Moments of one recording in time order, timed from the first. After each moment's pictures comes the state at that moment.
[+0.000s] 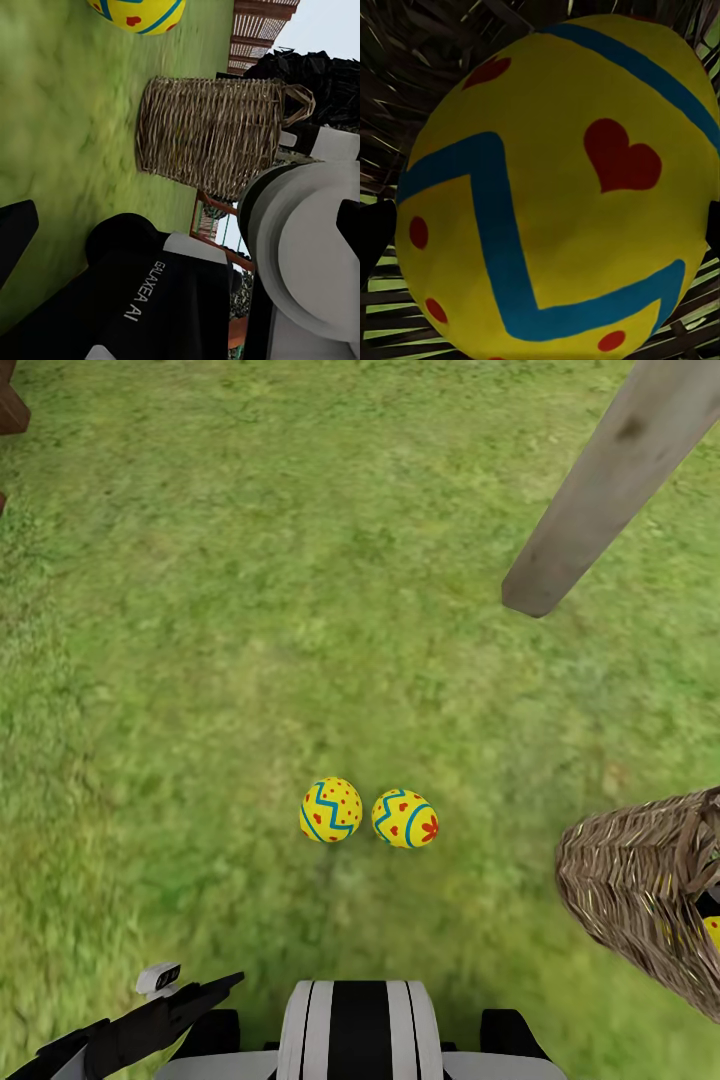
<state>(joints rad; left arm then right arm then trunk) -0.42 0.40 -0.50 -0.45 1.00 0.12 -1.57 -1.22 -0.88 1.86 -0.68 -1.25 0.45 0.03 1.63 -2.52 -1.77</state>
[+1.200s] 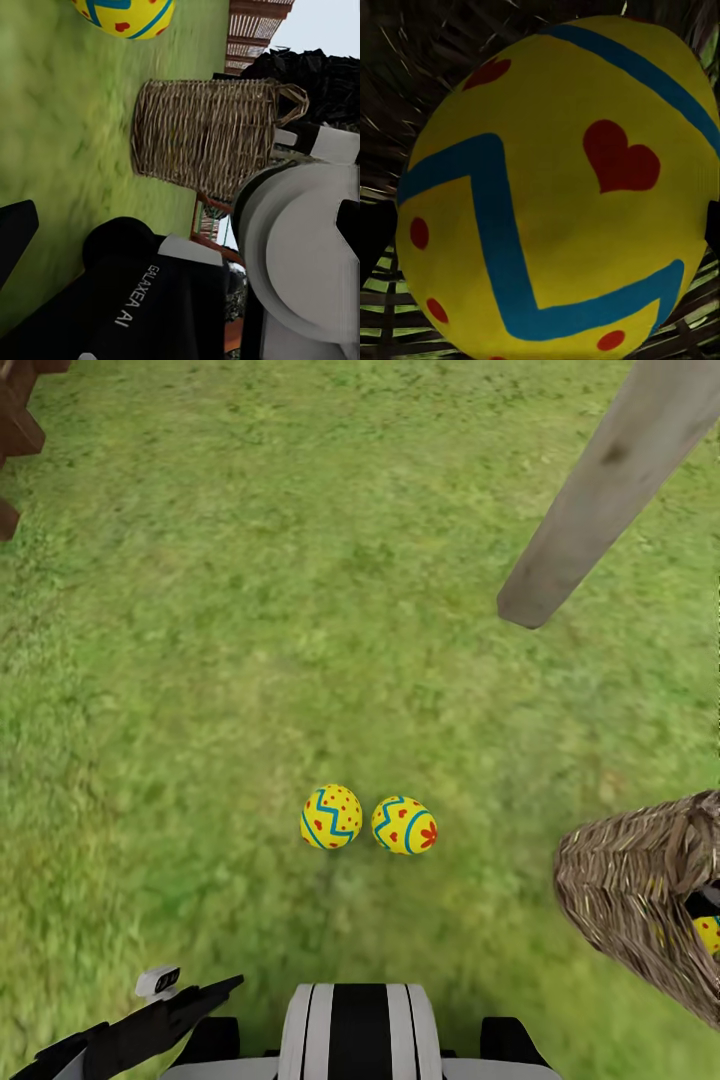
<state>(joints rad) -0.42 0.40 -0.50 -0.45 1.00 0.12 -1.57 -1.22 -0.88 1.86 -0.69 -1.27 0.44 0.04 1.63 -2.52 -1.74</state>
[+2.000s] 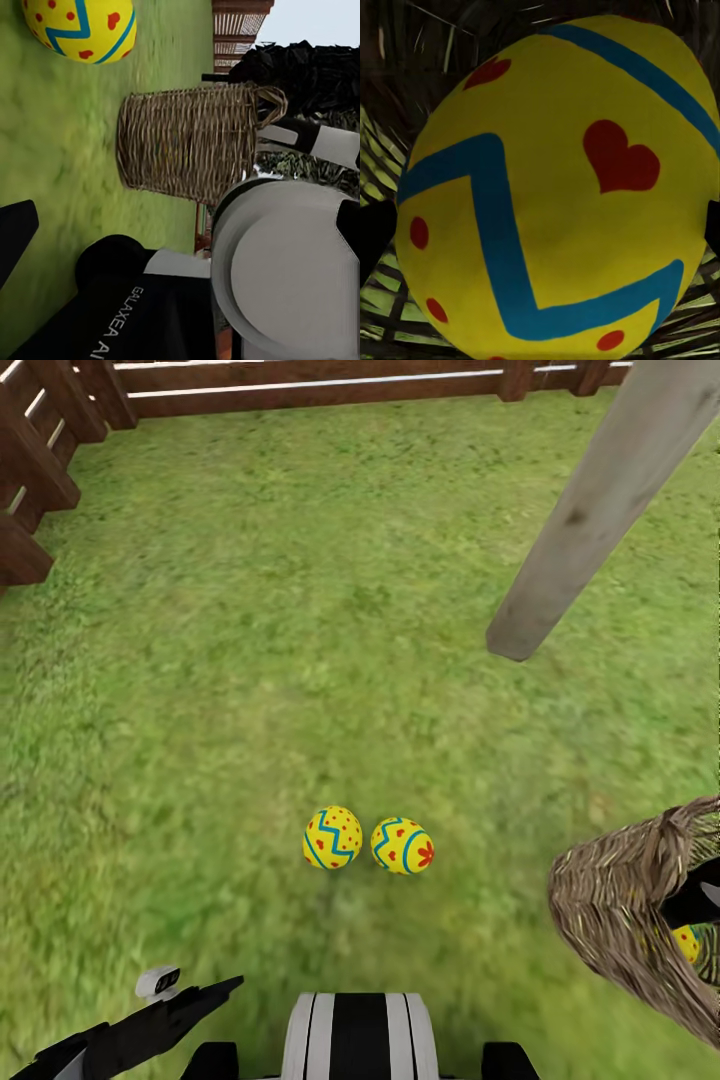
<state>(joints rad) -0.42 0.40 -0.50 -0.45 1.00 0.12 -1.57 -1.22 -0.88 1.86 -0.70 -1.31 0.45 0.23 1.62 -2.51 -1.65</state>
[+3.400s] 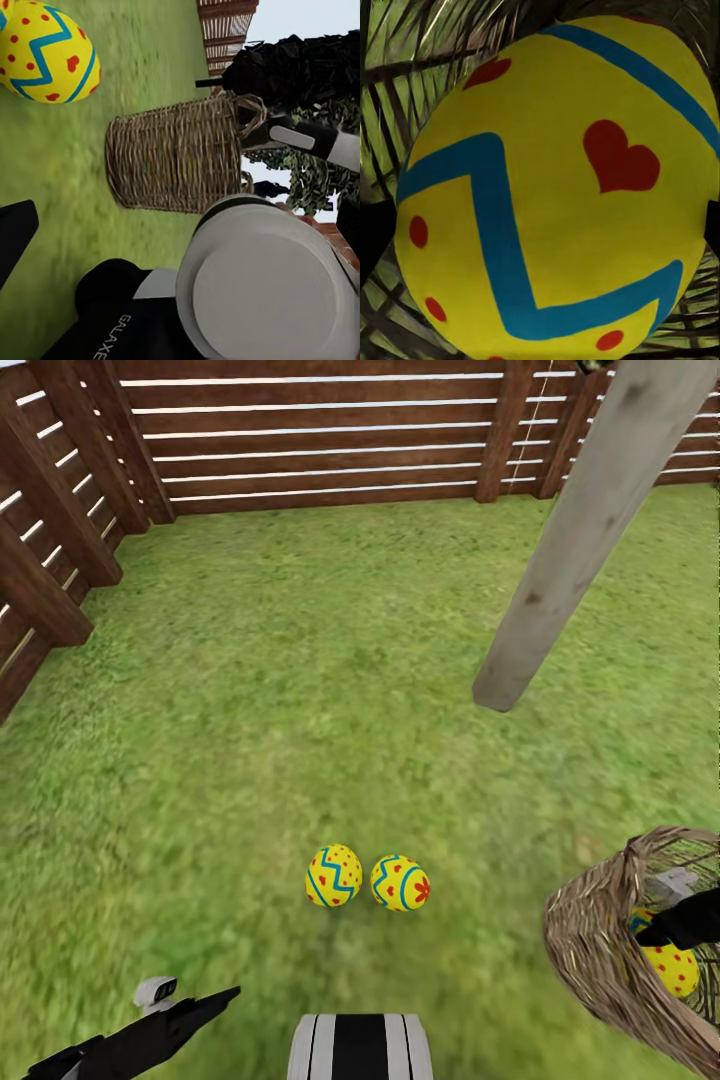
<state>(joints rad) -0.42 0.39 -0.50 -0.39 0.99 0.12 -1.57 -1.22 -0.95 1.85 -0.70 -1.28 0.46 0.56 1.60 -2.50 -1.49</state>
